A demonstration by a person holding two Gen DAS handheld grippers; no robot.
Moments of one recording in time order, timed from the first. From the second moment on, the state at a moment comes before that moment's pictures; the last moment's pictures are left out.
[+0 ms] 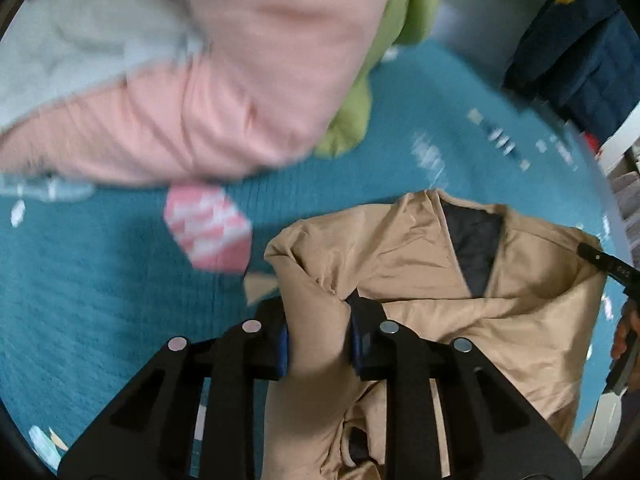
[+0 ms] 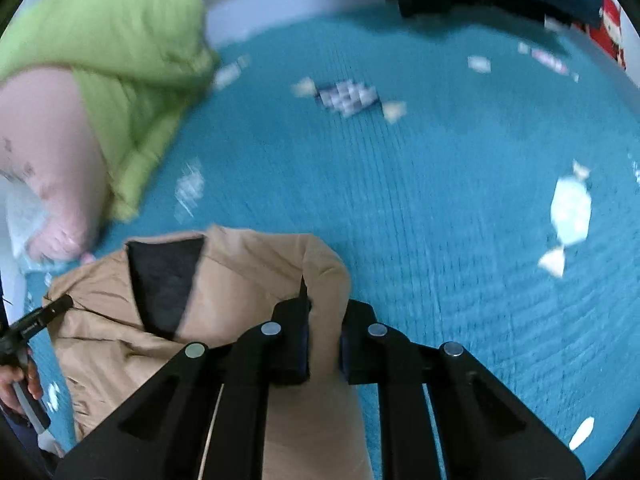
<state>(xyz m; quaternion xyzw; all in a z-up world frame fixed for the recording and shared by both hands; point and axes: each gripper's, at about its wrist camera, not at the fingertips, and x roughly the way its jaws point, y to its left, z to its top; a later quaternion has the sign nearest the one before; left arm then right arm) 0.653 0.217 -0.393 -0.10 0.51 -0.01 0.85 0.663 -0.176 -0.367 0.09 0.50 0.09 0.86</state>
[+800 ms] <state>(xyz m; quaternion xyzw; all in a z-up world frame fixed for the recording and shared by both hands) 0.372 0.211 -0.329 -0.12 0.45 -0.11 0.88 0.360 -0.198 -0.288 0.06 0.43 0.15 0.89</state>
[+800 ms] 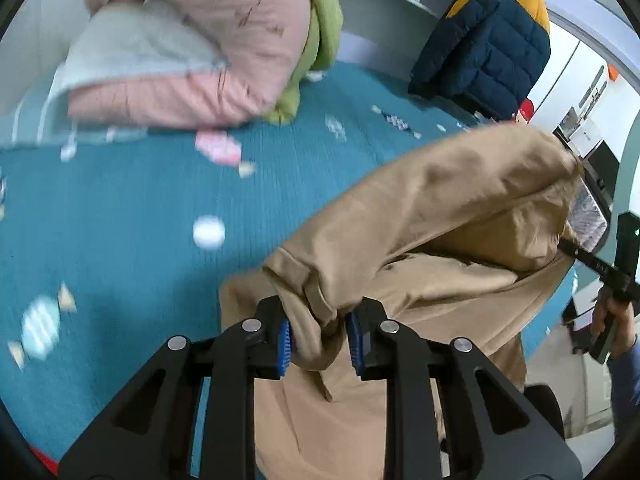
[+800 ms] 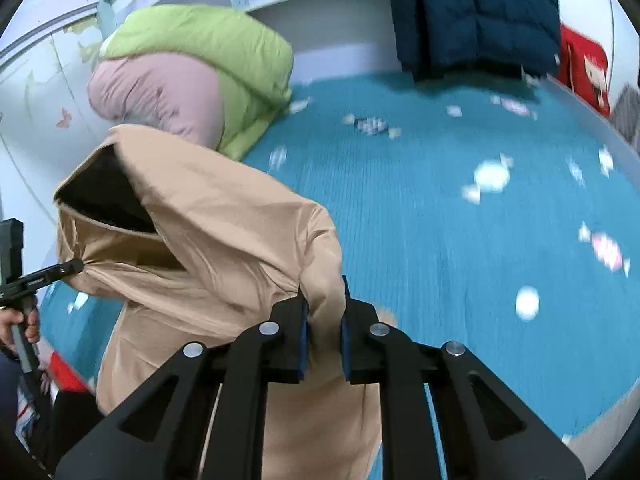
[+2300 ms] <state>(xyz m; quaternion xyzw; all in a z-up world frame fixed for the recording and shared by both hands) 0.272 0.171 -0.412 -0.19 0.52 -0.01 0.83 0.292 -0.198 -0.383 0.16 0.60 0.08 0.78</state>
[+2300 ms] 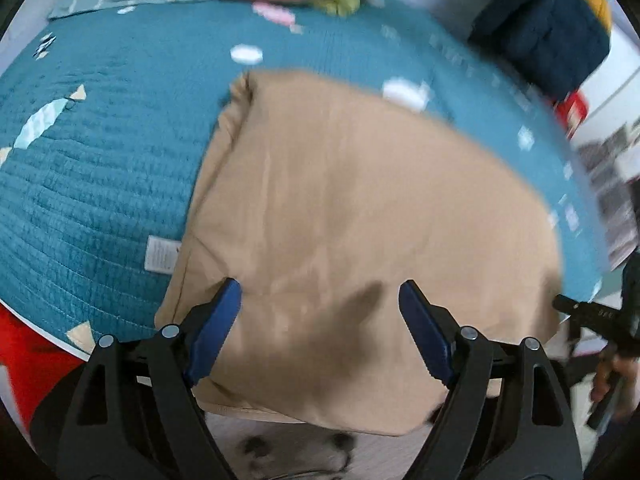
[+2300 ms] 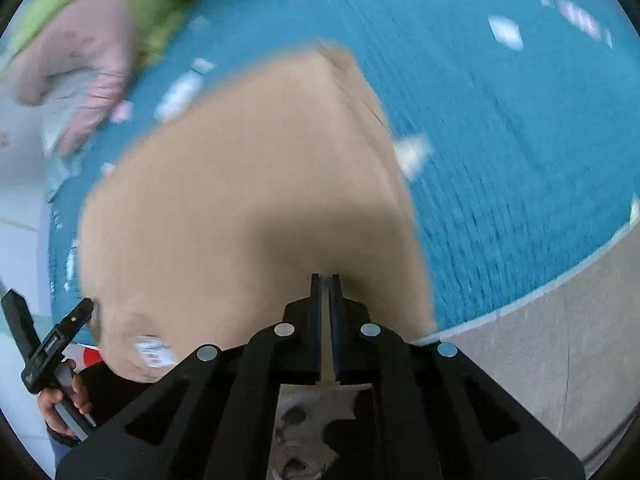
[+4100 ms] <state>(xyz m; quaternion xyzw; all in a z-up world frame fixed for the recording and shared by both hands) 0.229 0.209 -0.422 -0.27 0.52 -0.01 0.81 0.297 -0.078 -0.427 0.16 0.59 0.18 0.77</state>
